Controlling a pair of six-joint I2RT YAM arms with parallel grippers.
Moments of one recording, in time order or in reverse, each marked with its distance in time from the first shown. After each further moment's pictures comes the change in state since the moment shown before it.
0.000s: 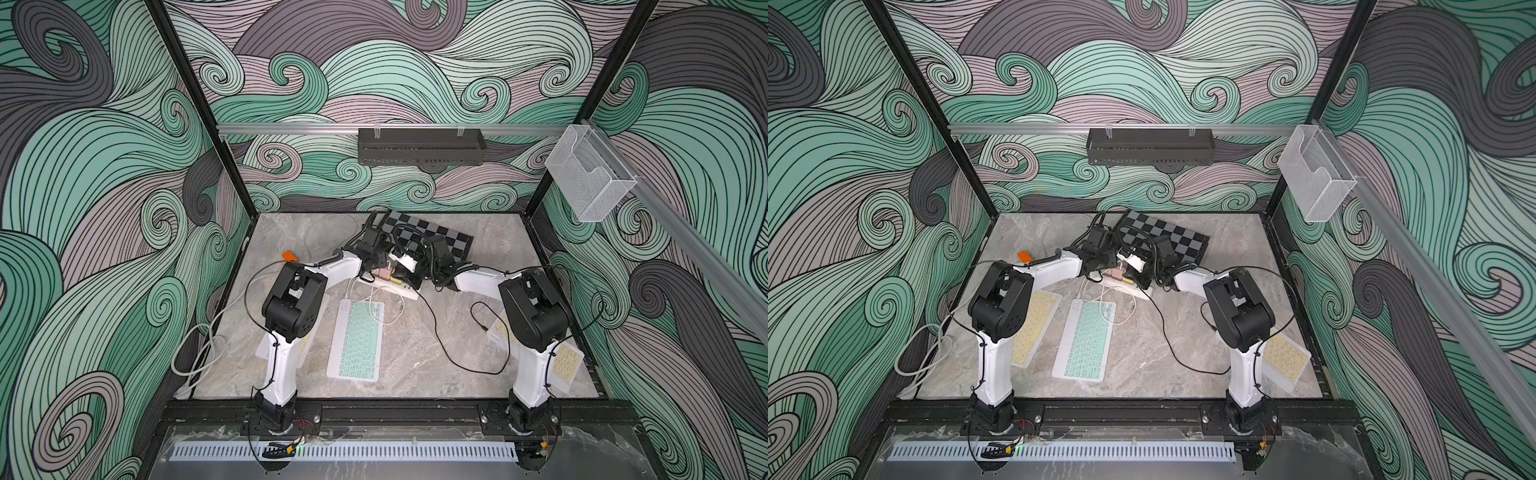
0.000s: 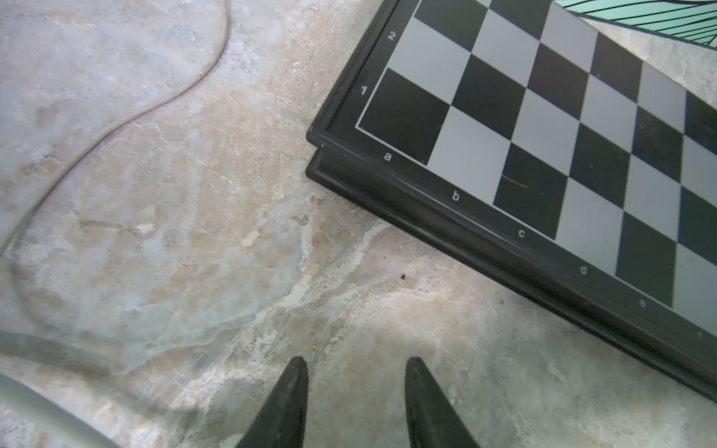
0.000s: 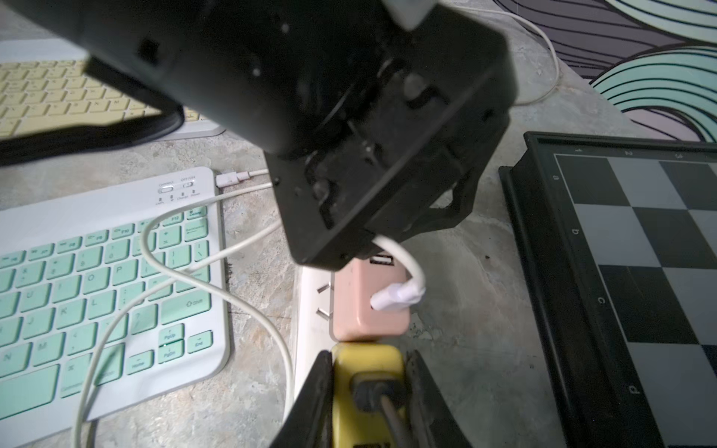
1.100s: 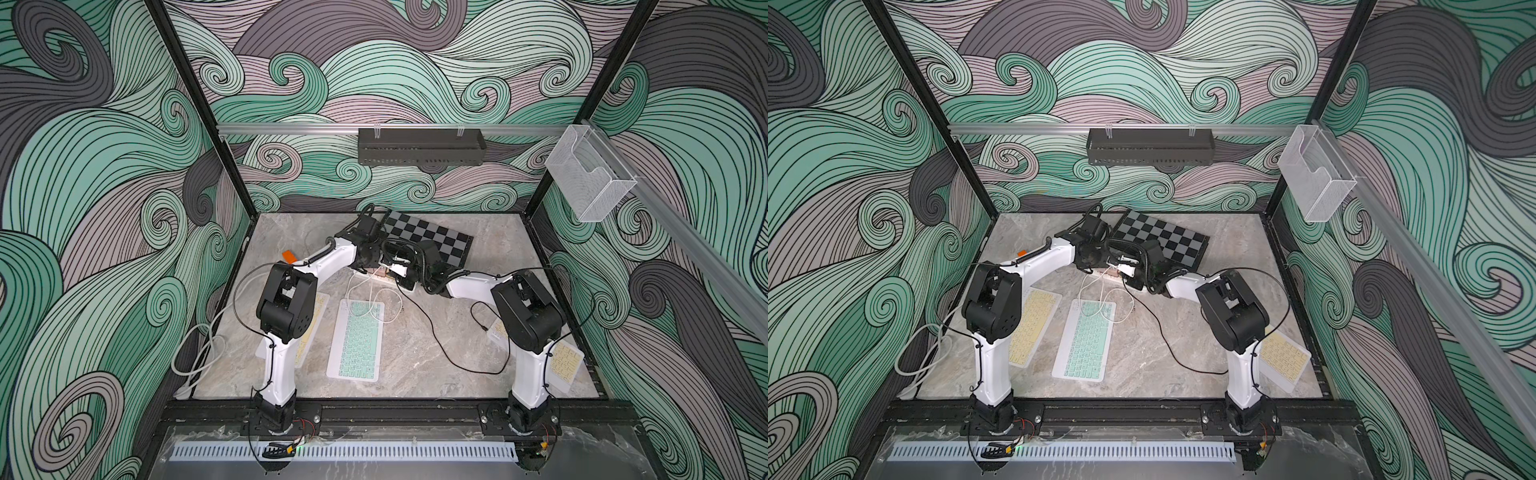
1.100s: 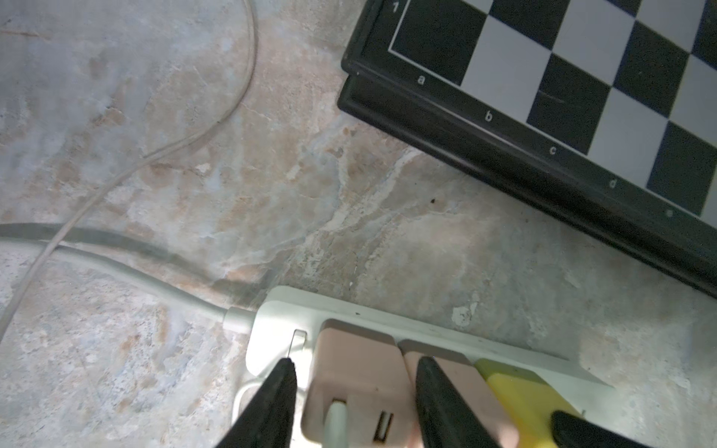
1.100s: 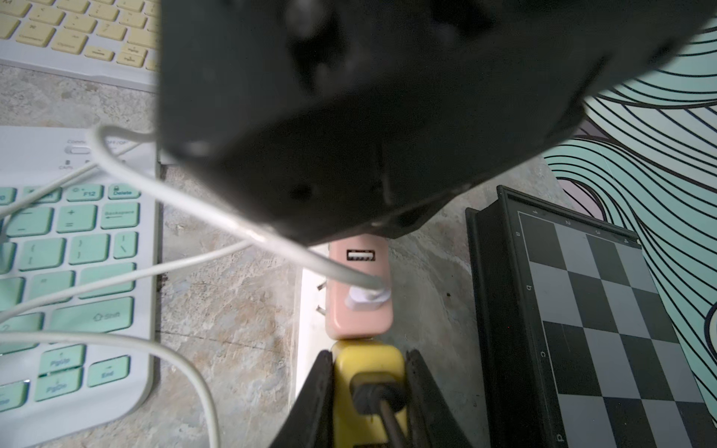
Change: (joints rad) left arm 0.035 -0.017 0.176 -0.389 0.084 0.078; right arm 0.071 0.015 -0.023 0.123 0.177 -0.169
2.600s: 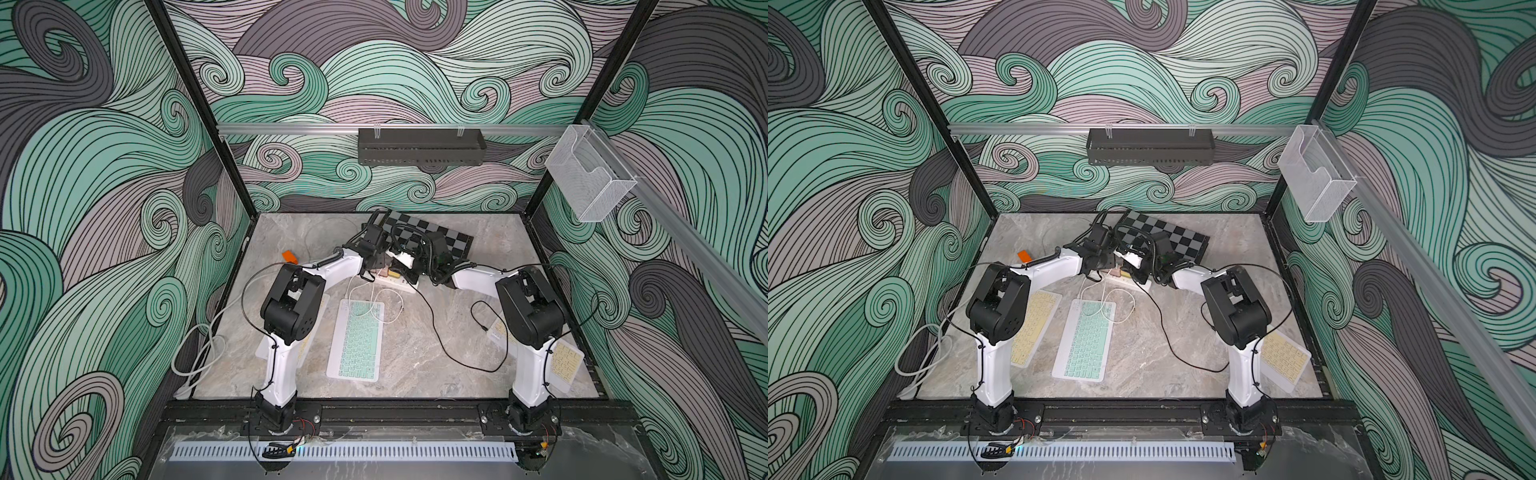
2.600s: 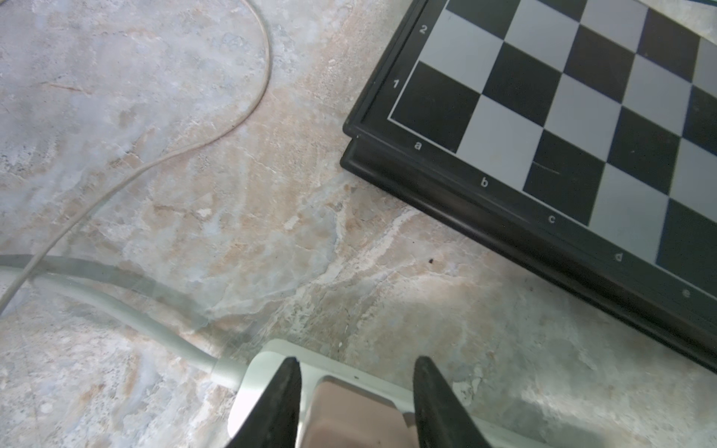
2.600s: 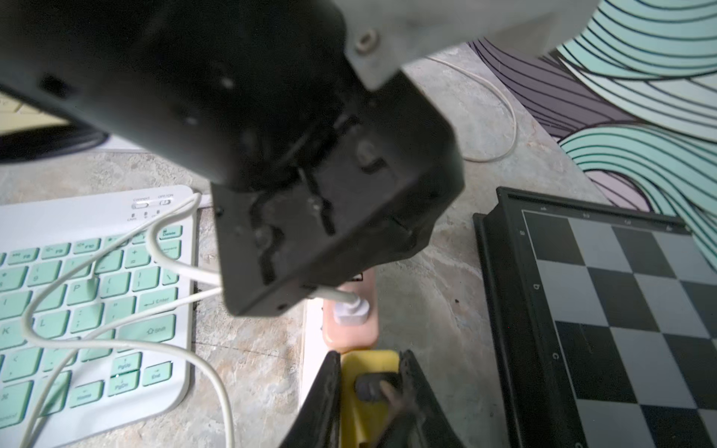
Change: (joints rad) left arm -0.053 -0.002 -0.141 0.269 -0.166 -0.074; right arm -0.071 0.009 0.076 -0.085 -0.193 0.065
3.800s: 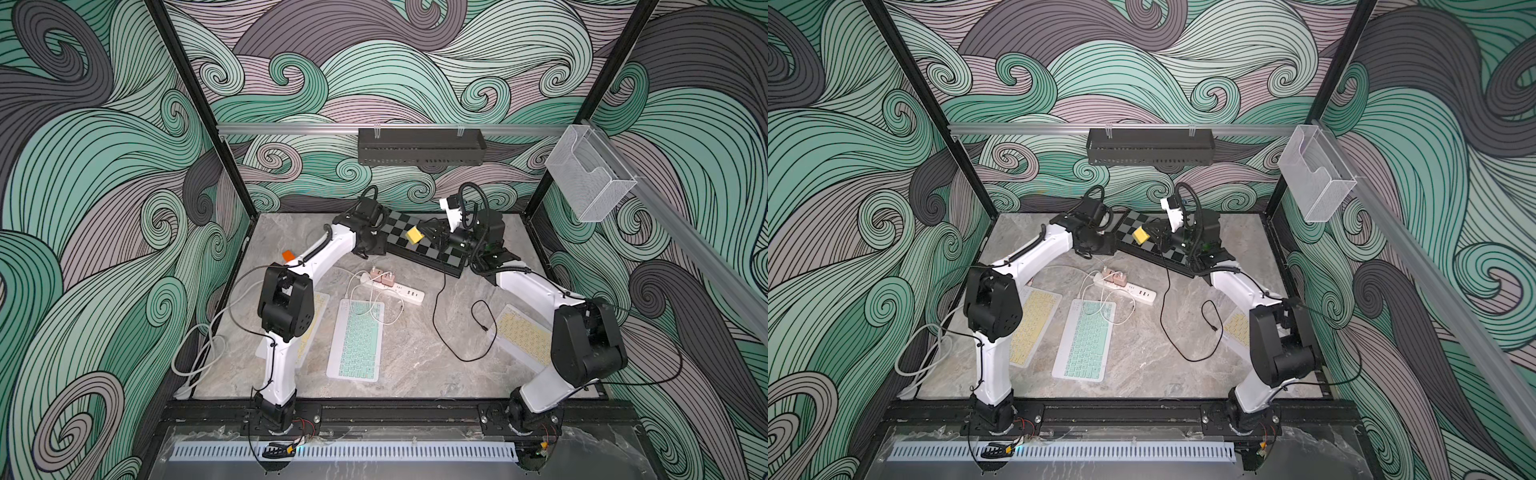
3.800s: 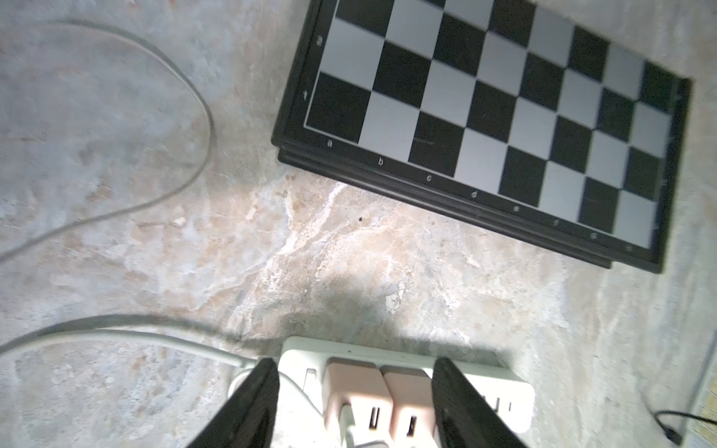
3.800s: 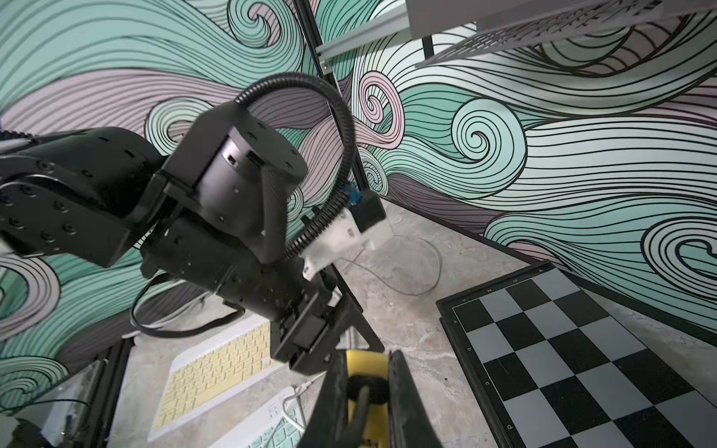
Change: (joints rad) left arm 0.097 -0.048 0.351 -0.421 0.339 0.204; right arm -0.207 -0.359 -0.103 0.270 -0.237 0.858
